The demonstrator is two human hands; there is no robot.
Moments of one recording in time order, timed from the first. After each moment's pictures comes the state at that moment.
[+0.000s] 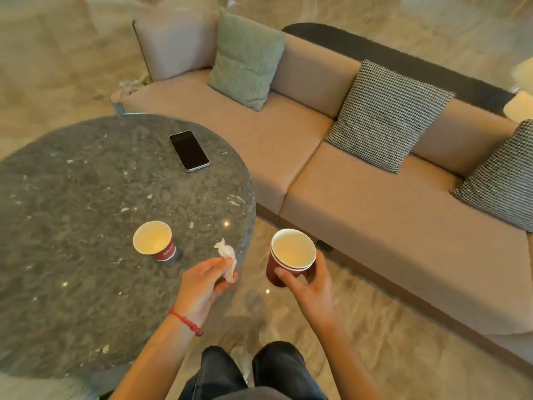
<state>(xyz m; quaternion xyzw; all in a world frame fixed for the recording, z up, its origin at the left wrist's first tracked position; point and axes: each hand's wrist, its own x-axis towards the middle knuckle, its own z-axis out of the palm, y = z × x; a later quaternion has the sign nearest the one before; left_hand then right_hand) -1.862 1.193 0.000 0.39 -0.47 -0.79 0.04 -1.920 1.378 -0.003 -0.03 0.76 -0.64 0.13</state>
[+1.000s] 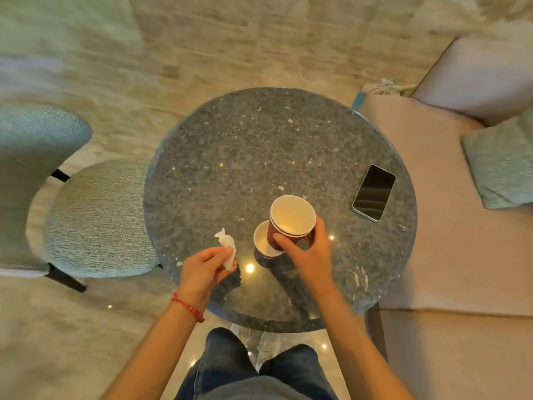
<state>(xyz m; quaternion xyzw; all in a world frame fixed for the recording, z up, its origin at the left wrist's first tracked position) -1.821 1.128 -0.013 0.64 -0.20 -0.62 0.40 -2.011 1.130 -0.020 -0.43 0.62 -0.49 0.43</state>
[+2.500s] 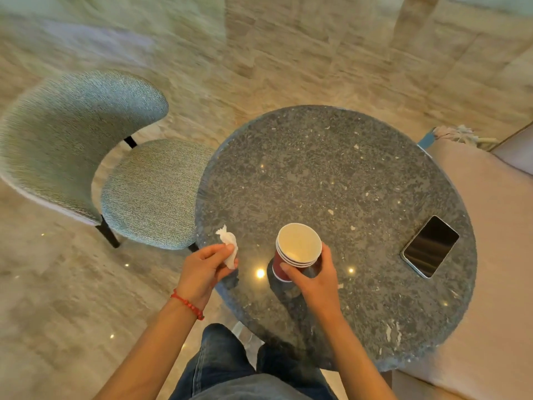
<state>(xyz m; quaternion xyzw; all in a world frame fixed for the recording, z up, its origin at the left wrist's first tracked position) -1.770 1.134 -0.006 0.63 -0.11 -0.58 0.51 -1.972 1.120 -0.032 -0.51 0.57 -0.40 0.51</state>
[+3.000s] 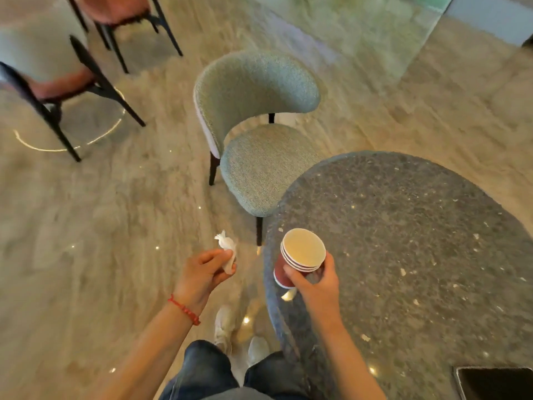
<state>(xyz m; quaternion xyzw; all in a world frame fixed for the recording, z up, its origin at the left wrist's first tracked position) -1.798 1.273 0.002 0.62 0.11 -0.36 0.68 -1.943 1.126 -0.028 -0.62 0.37 -0.23 0.65</state>
